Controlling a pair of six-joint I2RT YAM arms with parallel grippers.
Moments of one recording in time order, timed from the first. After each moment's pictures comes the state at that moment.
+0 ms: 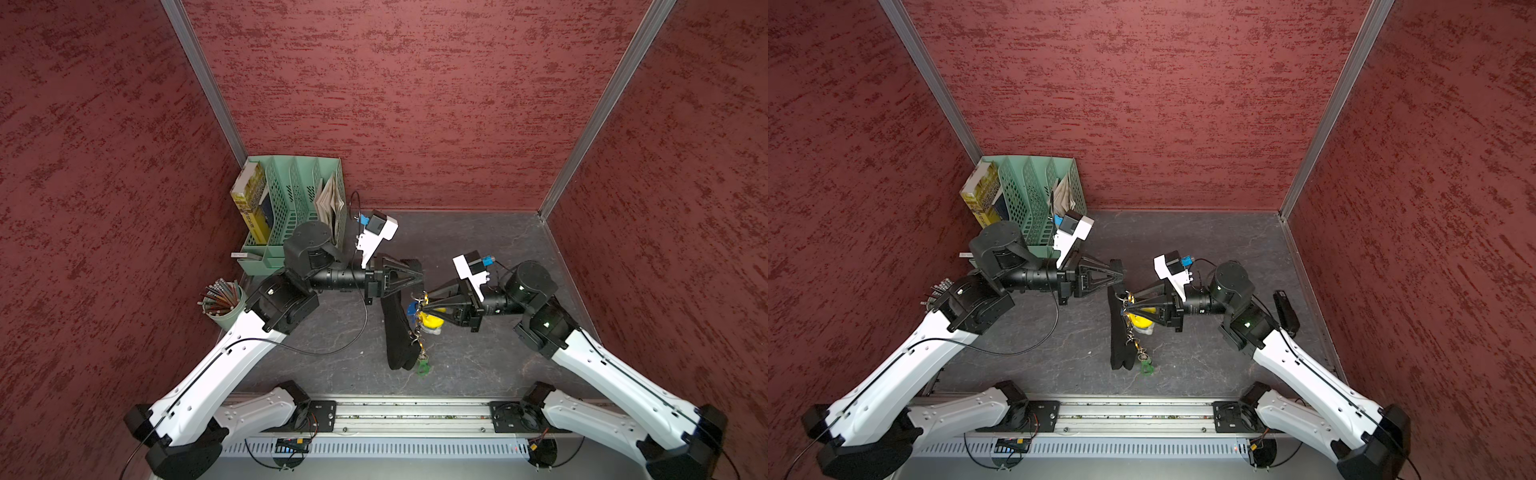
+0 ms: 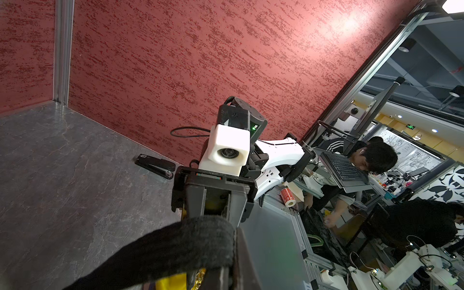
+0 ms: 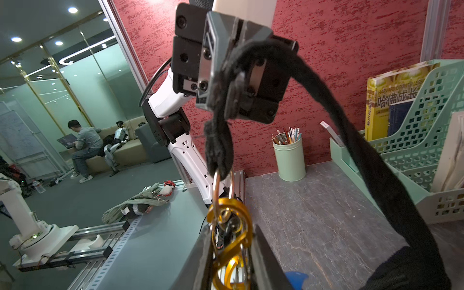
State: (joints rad) left arm -0.67 1.07 1.32 -0.33 0.88 -0.45; right arm 0.70 0.95 0.86 0.20 -0.97 0.35
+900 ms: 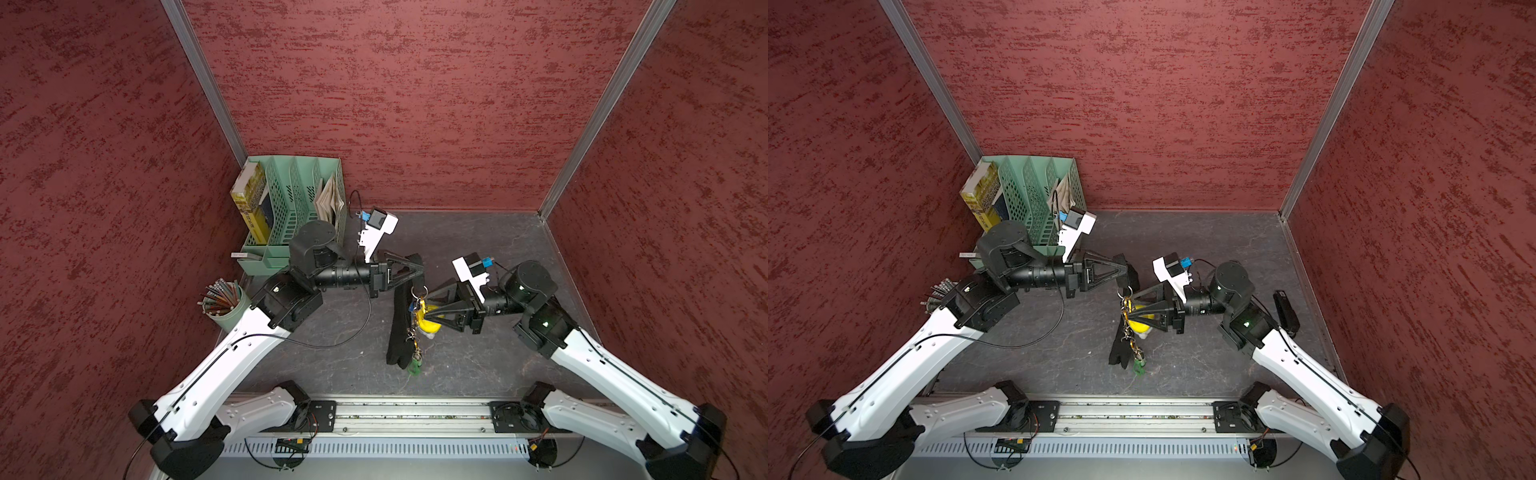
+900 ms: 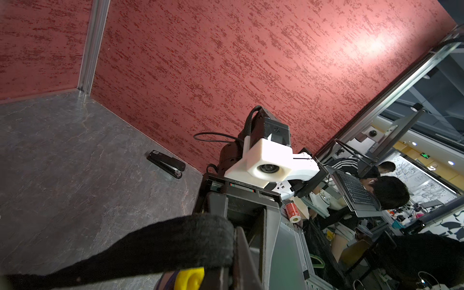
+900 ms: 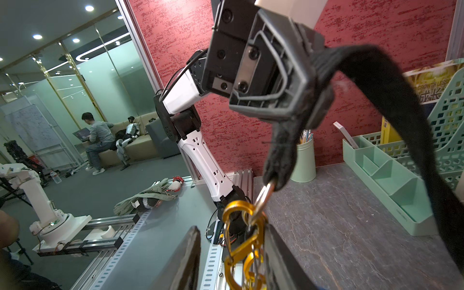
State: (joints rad) left arm -0.66 1.09 1.30 -0.31 0.78 -0.54; right arm 0.70 0.96 0.86 0.22 -1.01 0.35
